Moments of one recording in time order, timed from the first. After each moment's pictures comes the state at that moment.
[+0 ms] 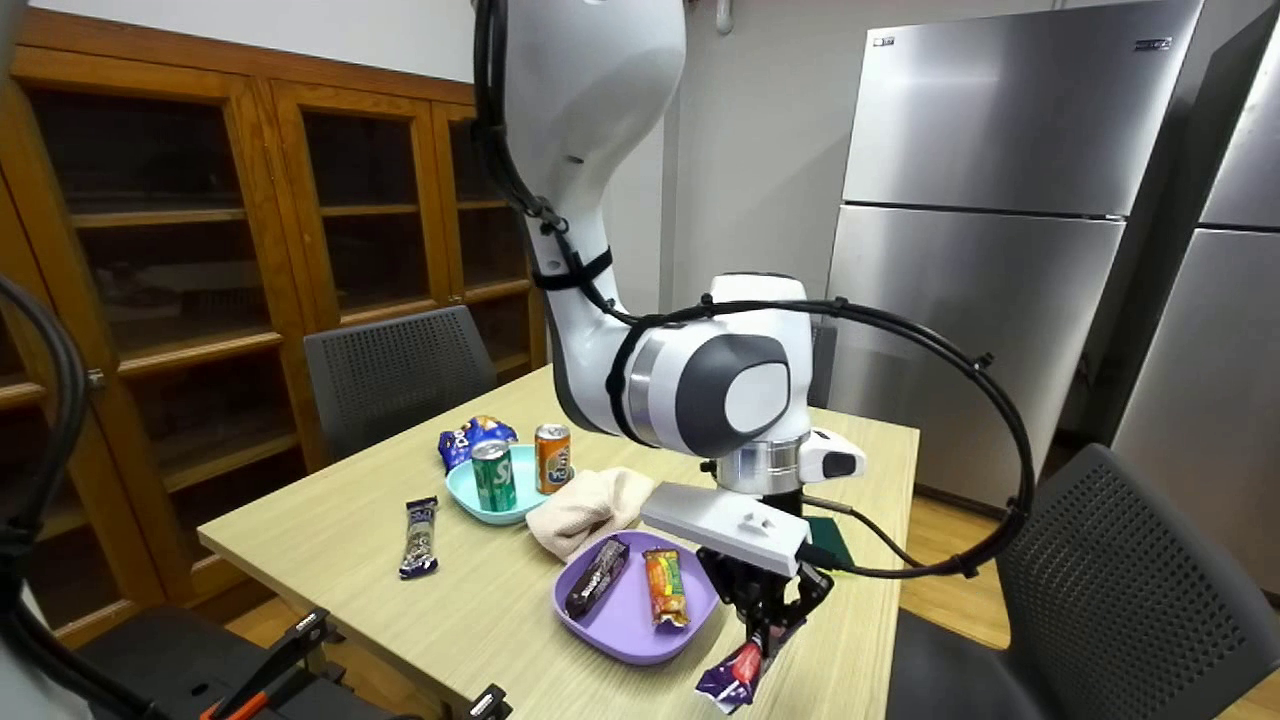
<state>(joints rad) -0.30 0.46 -0.30 -2.40 -0.18 2.84 -0.18</state>
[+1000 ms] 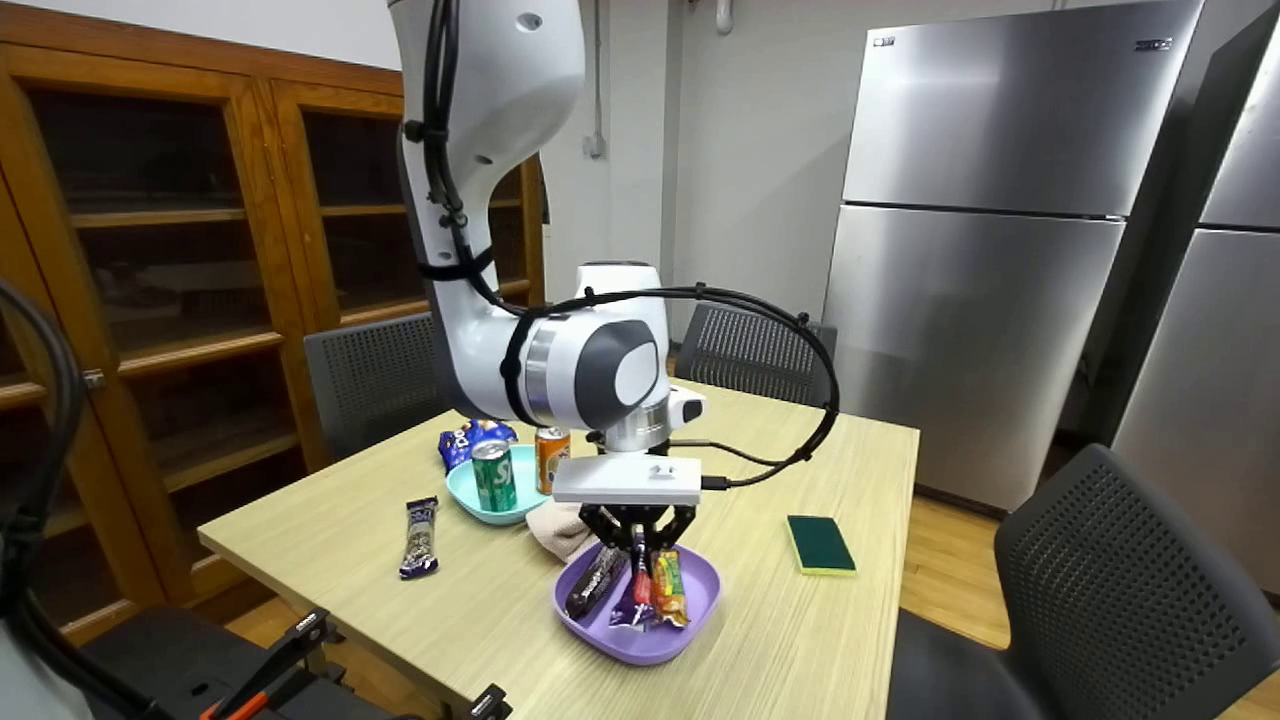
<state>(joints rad) -0.23 0.41 -0.11 -2.51 -0.30 2.97 -0.39</state>
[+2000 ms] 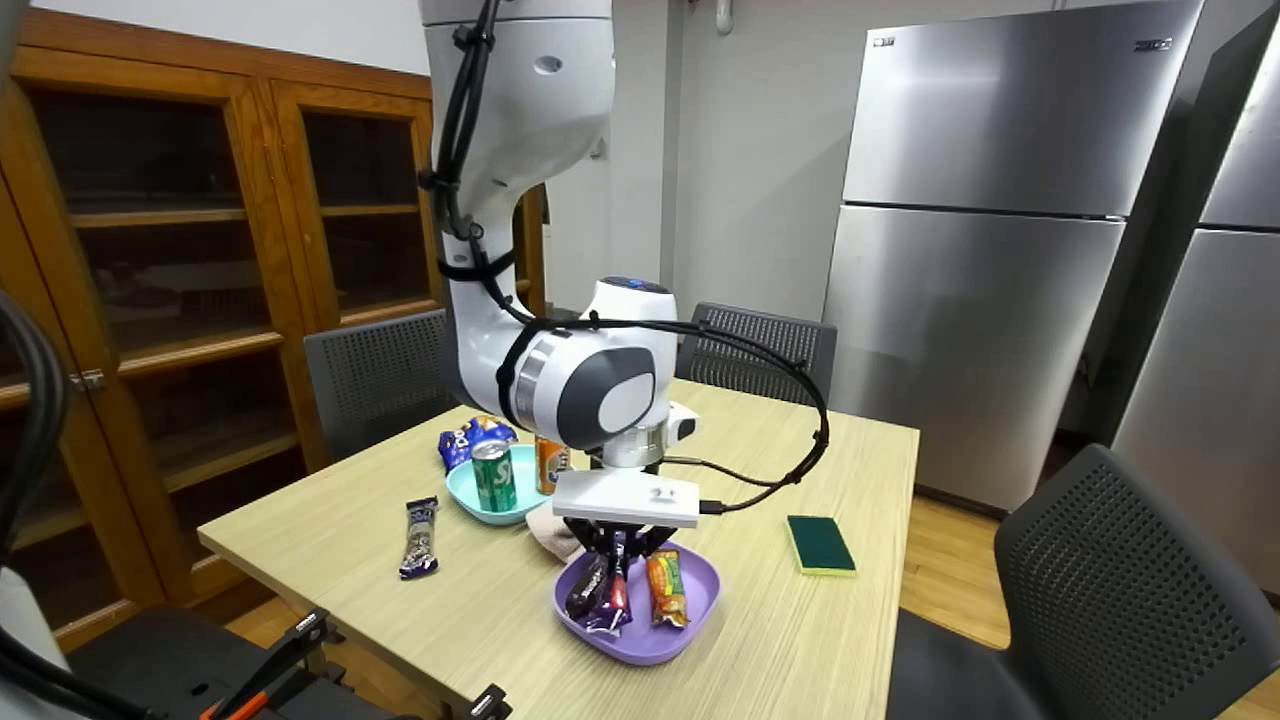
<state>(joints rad) -0.50 0.47 0.17 -2.49 -0.14 2.97 -0.63</state>
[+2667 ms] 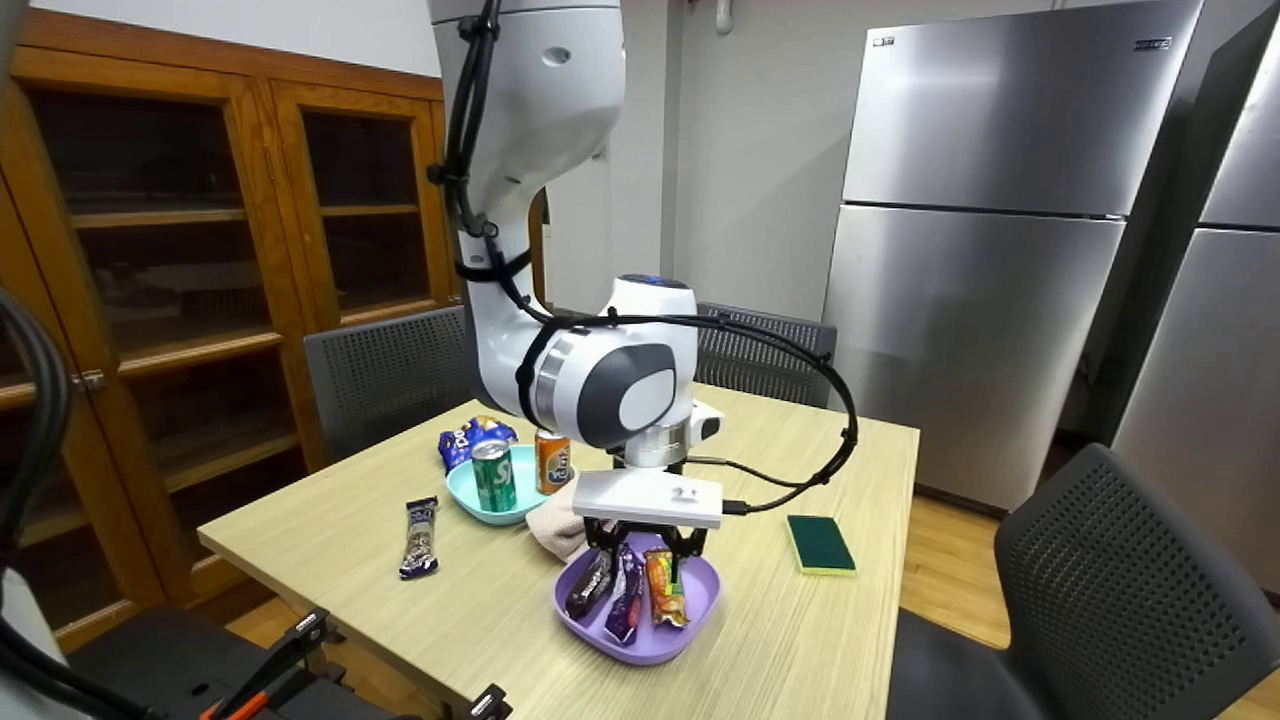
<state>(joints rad) -0.45 0.46 0.08 -2.47 -0.14 2.96 -0.60</state>
